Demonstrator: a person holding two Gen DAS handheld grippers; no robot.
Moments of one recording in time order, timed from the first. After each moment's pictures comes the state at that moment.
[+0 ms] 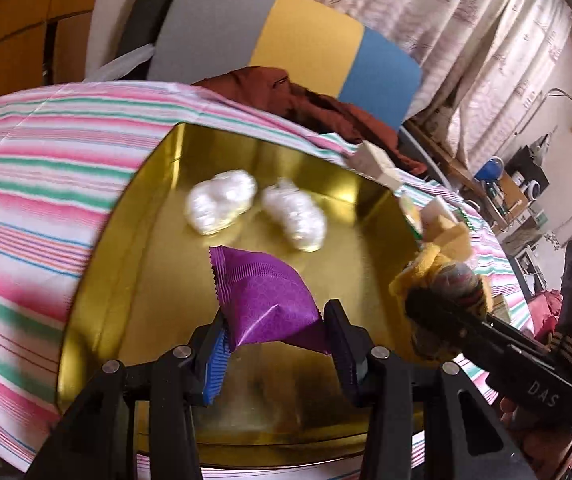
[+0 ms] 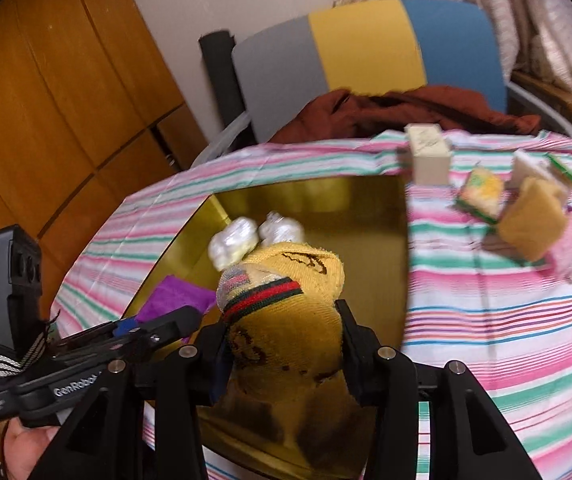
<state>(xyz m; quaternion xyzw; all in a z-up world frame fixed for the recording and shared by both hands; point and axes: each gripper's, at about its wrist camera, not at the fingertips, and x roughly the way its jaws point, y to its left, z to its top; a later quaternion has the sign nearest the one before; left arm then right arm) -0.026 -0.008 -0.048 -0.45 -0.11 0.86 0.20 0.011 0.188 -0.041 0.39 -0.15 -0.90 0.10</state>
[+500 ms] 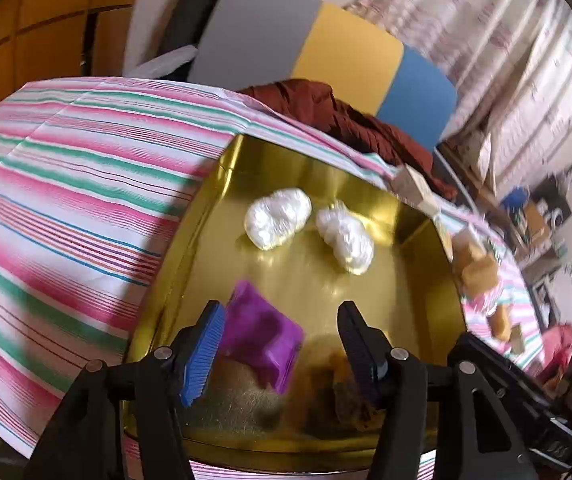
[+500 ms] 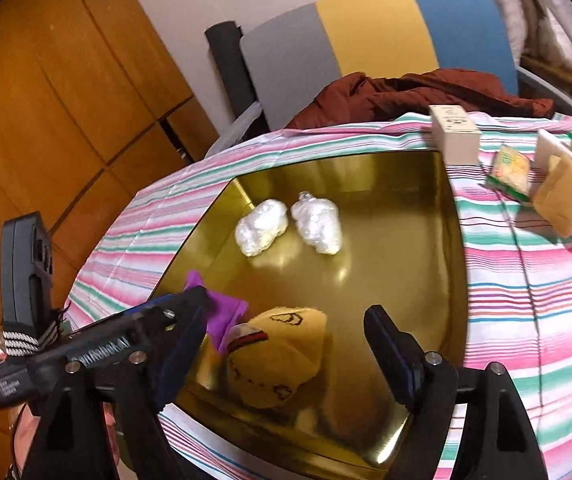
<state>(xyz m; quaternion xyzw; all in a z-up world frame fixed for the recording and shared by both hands) -0.030 -0.040 -0.043 -0.44 -0.15 0.87 0.14 0.020 0.177 -0.045 0.38 -0.17 -0.90 0.10</state>
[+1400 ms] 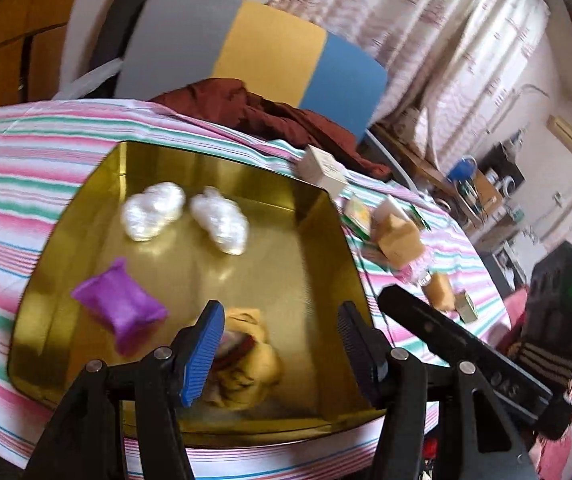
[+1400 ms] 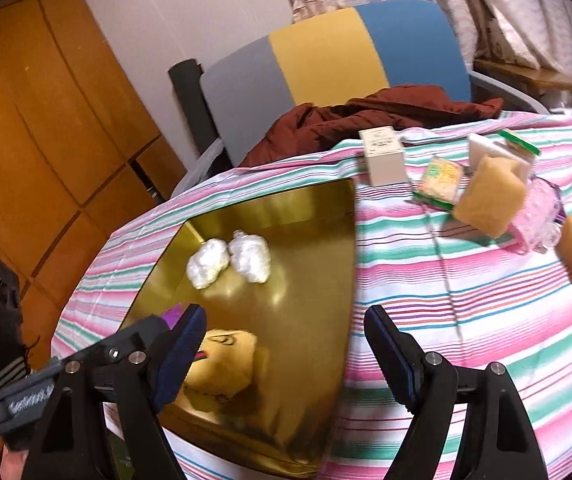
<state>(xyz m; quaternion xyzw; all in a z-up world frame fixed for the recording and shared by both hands) 0.005 0.042 -0.016 -0.42 -0.11 0.86 0.25 0.044 0.242 -0.037 0.35 -0.20 -0.92 0.04</state>
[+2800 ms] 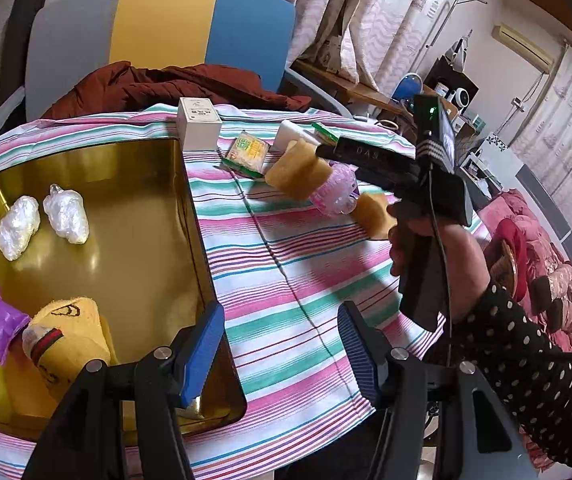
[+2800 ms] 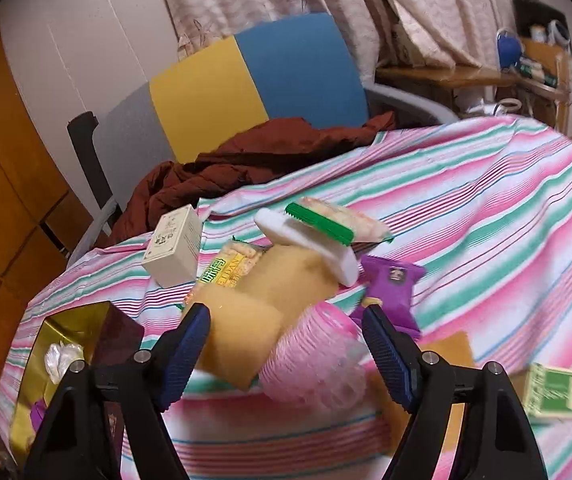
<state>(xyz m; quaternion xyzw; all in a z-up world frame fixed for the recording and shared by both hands) 0.044 0.165 -0.013 -0.45 0.01 0.82 0.35 -0.018 0.455 -0.062 0.34 -0.22 -0.91 -0.10</state>
